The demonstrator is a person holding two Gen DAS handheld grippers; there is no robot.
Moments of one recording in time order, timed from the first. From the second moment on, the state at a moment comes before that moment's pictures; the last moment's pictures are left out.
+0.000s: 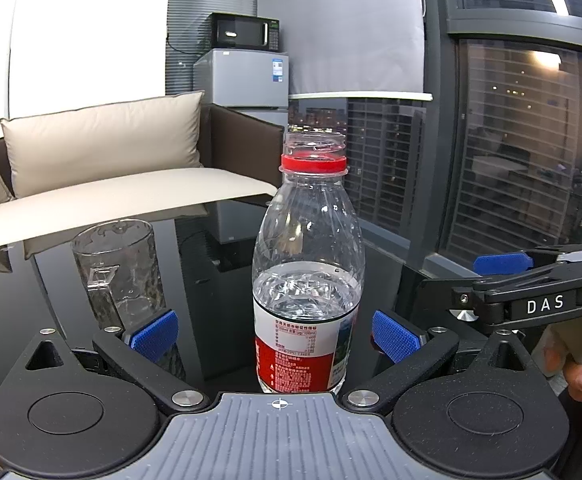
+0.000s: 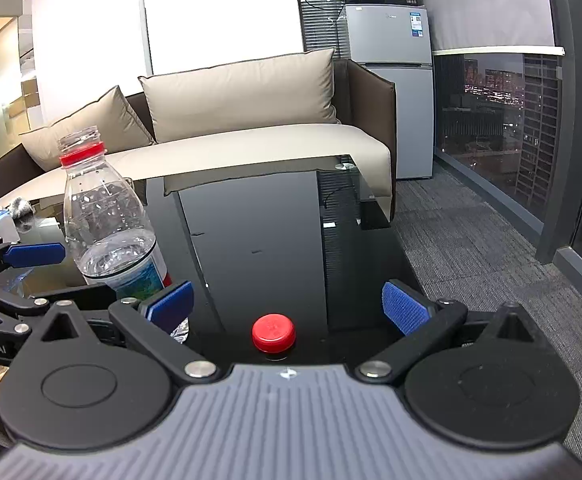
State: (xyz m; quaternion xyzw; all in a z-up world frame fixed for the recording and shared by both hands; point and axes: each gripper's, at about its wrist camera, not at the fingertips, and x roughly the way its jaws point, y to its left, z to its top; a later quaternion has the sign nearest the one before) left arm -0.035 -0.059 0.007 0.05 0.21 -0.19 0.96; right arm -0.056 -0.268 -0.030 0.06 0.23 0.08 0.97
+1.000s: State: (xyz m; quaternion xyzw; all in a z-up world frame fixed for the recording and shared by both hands) left arm -0.030 -0.060 0.006 0.05 0.21 -0.20 0.96; right arm -0.050 -0.271 -0.030 0.05 0.23 0.08 0.97
